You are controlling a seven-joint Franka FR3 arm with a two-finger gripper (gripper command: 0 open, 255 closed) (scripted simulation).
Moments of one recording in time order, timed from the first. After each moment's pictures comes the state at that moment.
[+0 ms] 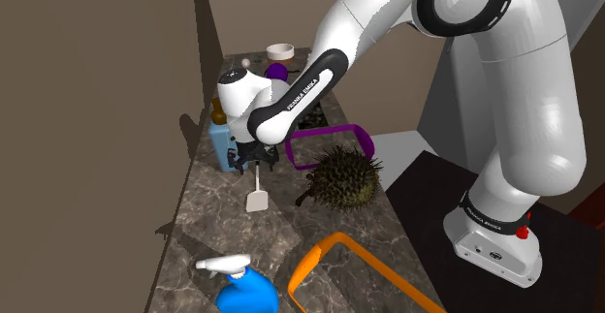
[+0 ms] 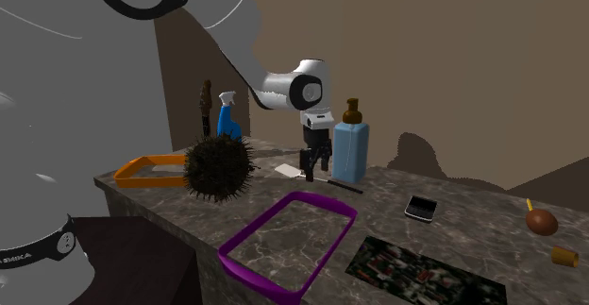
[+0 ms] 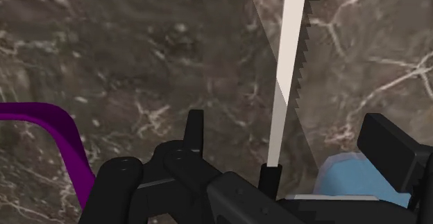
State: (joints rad) arm 0.12 0.57 0.45 -1.84 -0.42 2.35 1.44
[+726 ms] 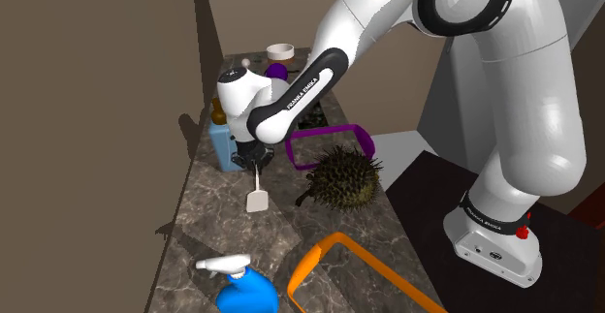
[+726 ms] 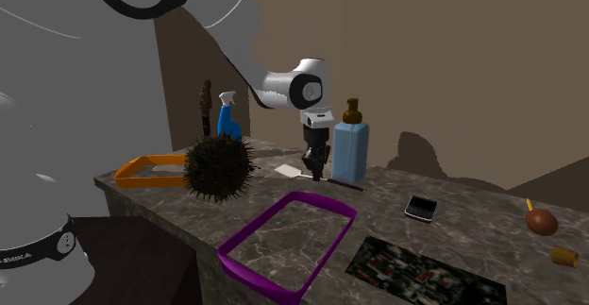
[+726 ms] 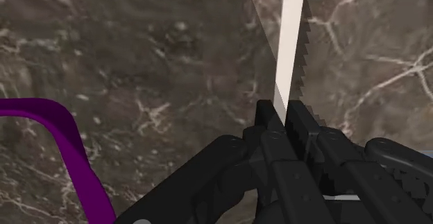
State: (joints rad) arm 0.12 0.56 0.45 -1.84 -0.42 2.34 1.44
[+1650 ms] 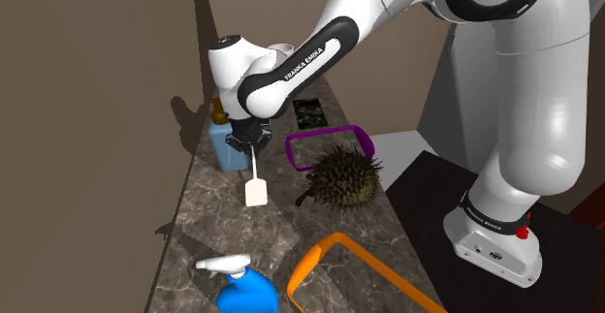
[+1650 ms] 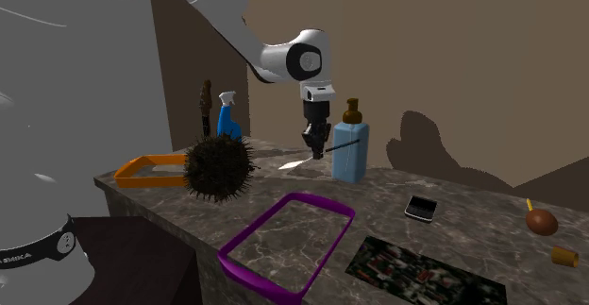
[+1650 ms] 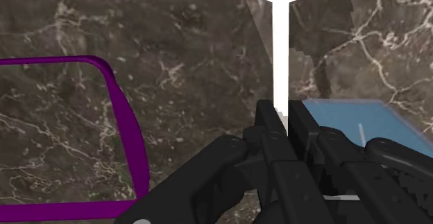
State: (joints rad) arm 0.09 0.45 0.50 -1.82 -0.34 2.22 1.39
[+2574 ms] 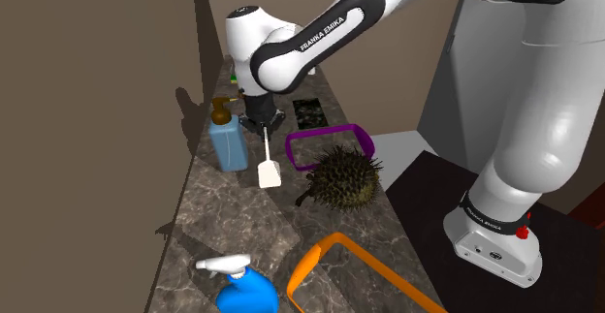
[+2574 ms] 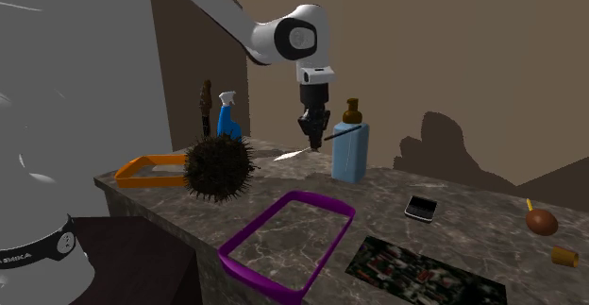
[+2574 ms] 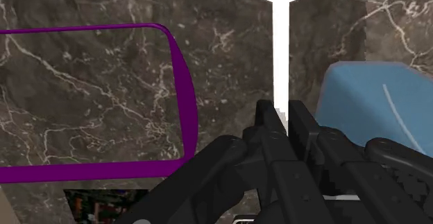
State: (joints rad) arm -0.01 0.27 0.52 -1.92 -0.24 2.18 1.27
